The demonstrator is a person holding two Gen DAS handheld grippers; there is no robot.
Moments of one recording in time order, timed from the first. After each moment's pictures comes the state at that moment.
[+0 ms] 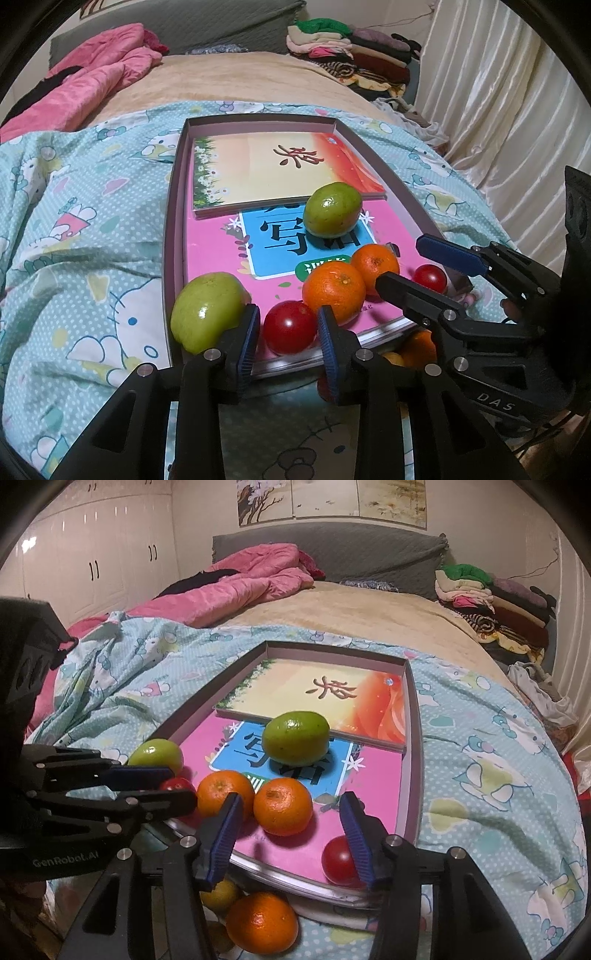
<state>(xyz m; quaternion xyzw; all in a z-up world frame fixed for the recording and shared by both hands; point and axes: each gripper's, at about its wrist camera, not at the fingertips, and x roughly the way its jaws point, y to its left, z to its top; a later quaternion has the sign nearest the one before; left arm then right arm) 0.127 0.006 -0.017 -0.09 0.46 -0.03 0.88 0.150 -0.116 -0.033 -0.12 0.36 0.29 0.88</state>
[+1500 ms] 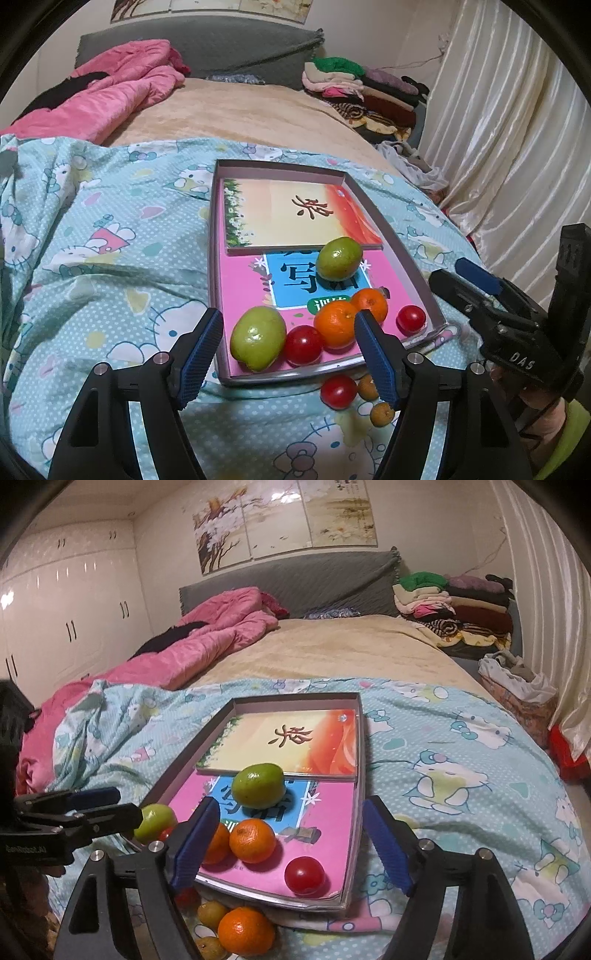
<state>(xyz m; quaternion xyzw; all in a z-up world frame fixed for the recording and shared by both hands) 0.101 0.034 0.021 -0.14 0.39 -0.01 0.91 0.149 -0.161 0.001 -0.03 0.31 0.25 0.92</state>
